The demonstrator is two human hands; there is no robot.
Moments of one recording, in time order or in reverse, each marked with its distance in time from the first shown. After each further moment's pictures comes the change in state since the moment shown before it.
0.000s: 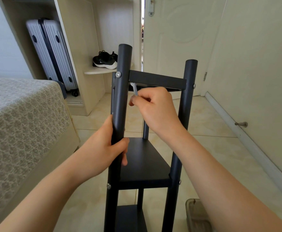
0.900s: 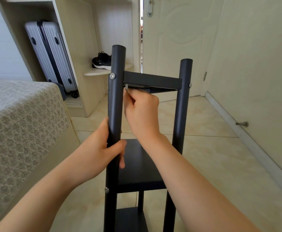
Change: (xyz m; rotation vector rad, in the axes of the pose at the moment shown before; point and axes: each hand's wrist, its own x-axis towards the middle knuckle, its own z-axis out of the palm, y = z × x) left_hand 0.001 -0.007 -0.006 -0.018 -0.023 0.034; right_hand 0.010 0.018 0.045 -0.137 0.371 -0.278
